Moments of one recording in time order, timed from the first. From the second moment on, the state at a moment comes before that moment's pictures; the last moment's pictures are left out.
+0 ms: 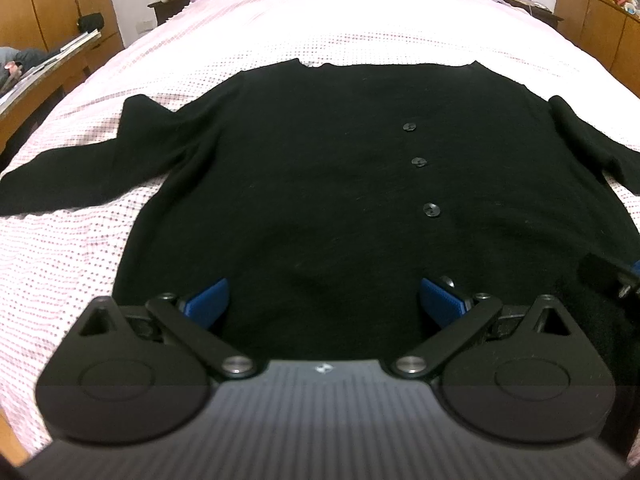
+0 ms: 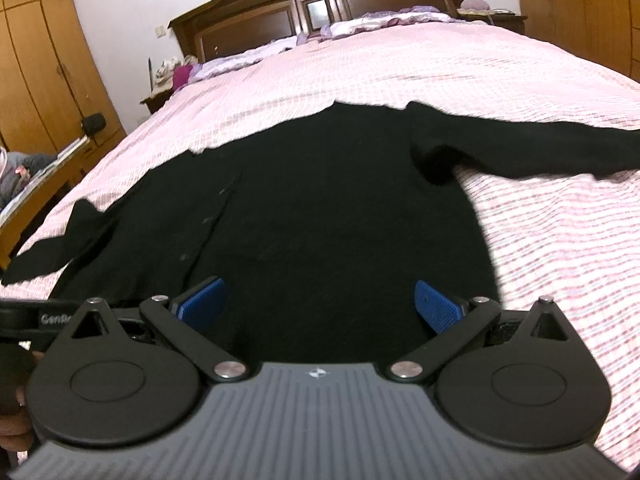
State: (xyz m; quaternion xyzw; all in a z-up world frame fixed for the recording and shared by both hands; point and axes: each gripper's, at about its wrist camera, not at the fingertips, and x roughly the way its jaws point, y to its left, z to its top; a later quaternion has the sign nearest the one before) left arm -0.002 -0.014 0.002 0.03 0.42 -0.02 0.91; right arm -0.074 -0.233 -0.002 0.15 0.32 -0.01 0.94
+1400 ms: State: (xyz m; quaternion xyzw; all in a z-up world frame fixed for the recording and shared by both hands) left arm 0.021 -0.054 -0.027 0.07 0.43 -0.05 0.90; right arm -0.011 -0.582 -0.076 0.35 0.16 -0.27 0.88
